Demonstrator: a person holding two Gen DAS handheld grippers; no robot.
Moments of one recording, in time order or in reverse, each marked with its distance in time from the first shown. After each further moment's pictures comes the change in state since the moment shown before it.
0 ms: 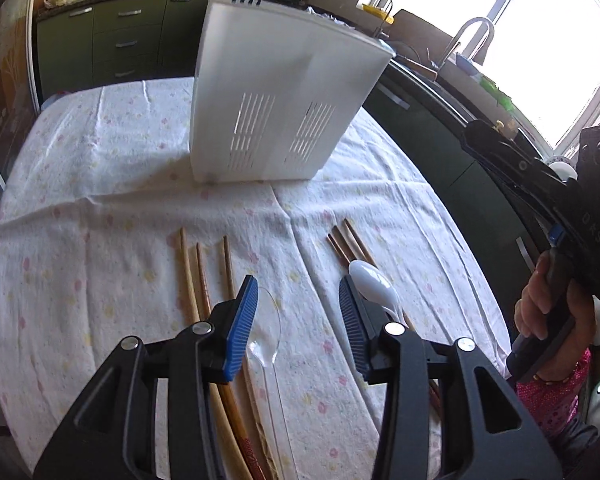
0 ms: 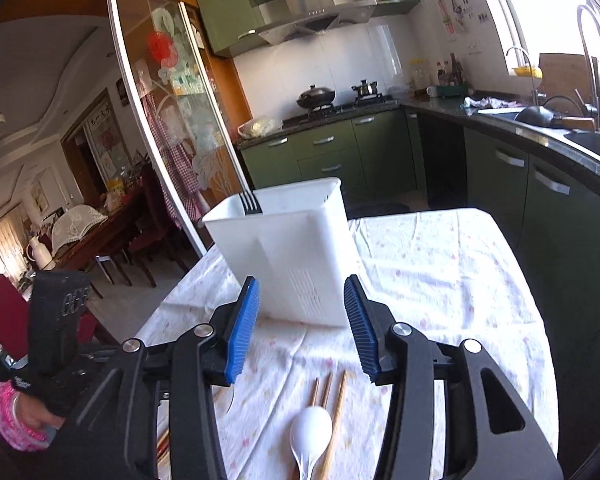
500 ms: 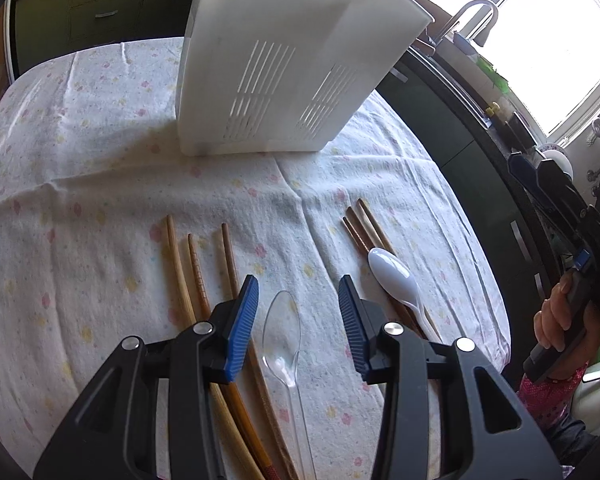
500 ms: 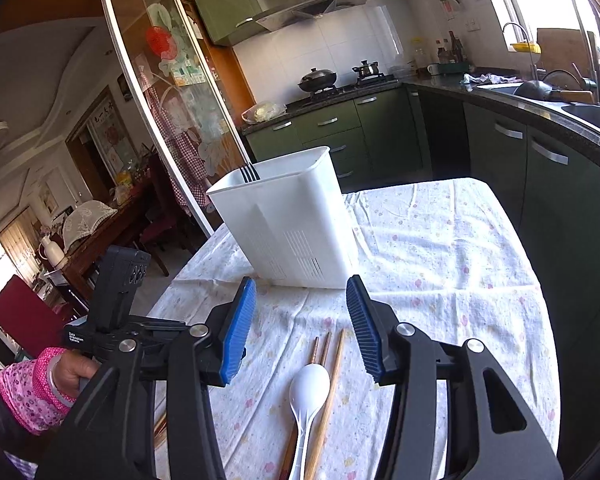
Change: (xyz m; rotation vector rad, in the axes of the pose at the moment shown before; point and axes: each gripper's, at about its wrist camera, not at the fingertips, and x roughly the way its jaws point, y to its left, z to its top) left arm 0.031 0.019 0.010 0.008 0.102 -0.060; right arm -0.022 -0.004 -0.015 0.022 0.027 0.029
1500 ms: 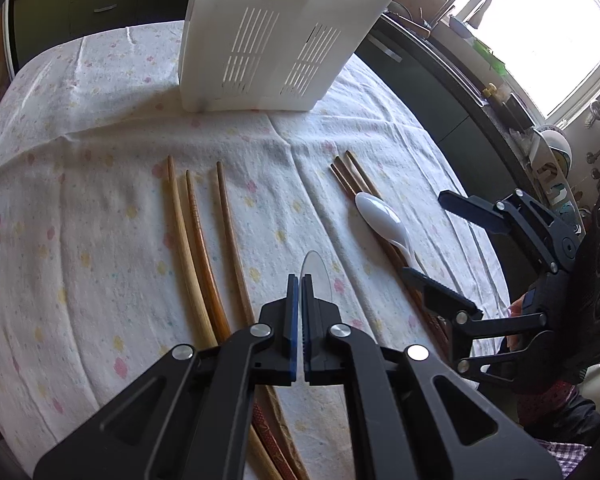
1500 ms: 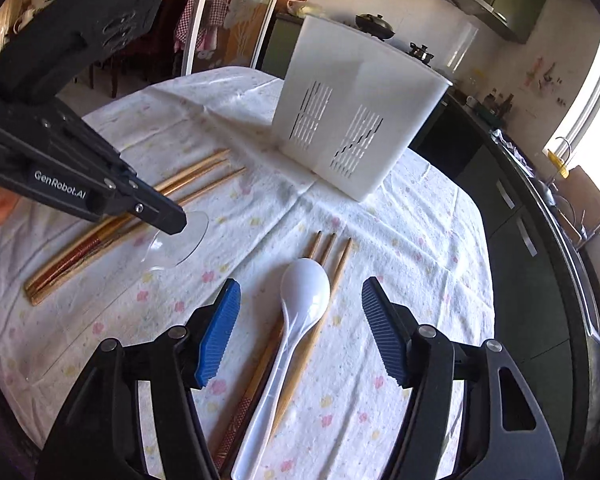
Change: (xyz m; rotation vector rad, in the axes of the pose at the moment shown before) left arm -0.017 -0.011 -0.036 0.020 0.031 0.011; right arm 0.076 0.085 -0.088 -0.622 0.353 -0.335
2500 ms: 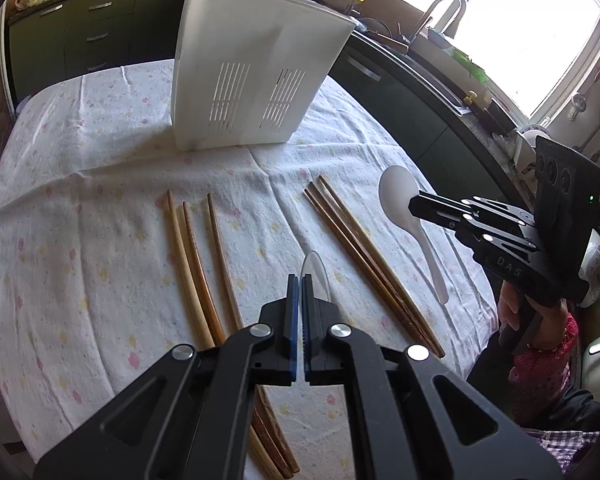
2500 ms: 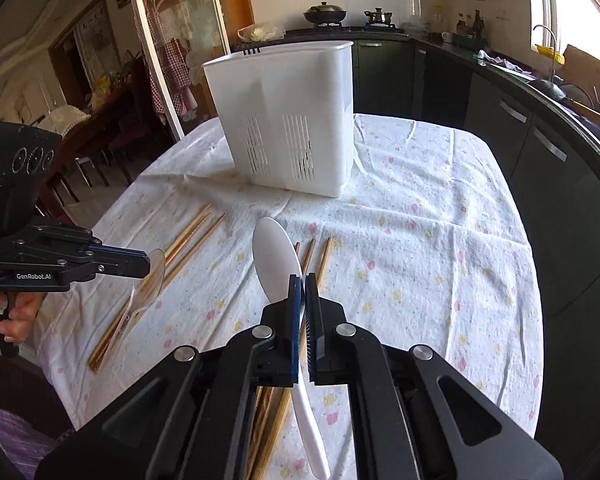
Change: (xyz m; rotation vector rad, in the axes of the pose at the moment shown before) left arm -0.036 -0.017 -0.001 0.062 -0.090 -0.016; right arm -0.024 -0.092 -0.017 0.450 -0.121 0.253
